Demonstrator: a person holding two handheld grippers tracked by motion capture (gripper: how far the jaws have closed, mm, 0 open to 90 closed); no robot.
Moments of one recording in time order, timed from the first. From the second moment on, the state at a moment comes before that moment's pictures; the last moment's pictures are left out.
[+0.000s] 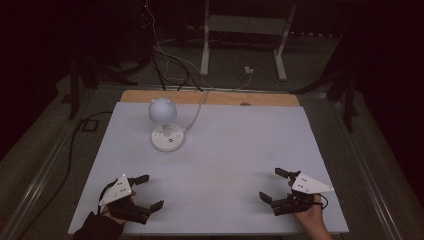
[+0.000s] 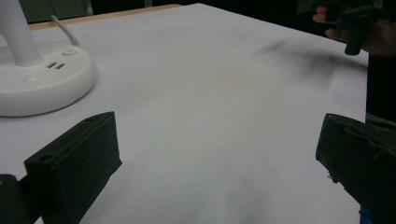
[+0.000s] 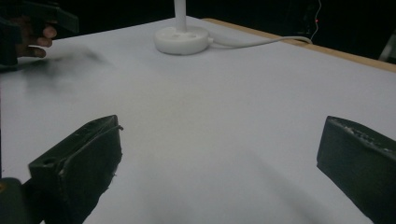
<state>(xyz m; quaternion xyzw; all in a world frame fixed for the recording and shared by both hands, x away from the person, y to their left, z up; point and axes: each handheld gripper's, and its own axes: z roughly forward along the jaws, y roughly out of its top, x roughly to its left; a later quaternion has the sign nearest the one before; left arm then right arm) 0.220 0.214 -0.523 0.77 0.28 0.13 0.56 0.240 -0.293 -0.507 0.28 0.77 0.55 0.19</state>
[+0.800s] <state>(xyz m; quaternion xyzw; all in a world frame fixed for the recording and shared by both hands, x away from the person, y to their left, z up) 0.219 0.204 -0.527 0.79 0.28 0.13 0.53 0.238 -0.295 -0.505 0.28 0.76 0.55 0.19</state>
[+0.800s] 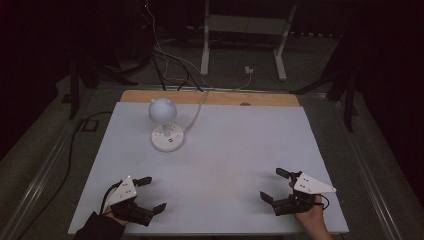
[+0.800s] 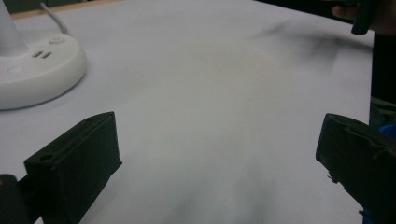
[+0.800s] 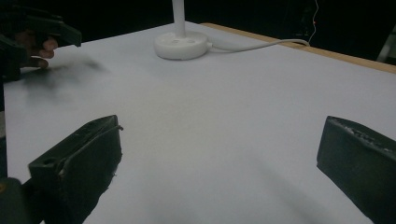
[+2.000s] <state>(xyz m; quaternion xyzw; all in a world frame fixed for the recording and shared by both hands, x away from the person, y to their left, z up) 0.235 0.192 -0.488 0.80 0.26 0.13 0.53 0.232 -0.294 -0.501 0.28 0.76 0.56 0.18</state>
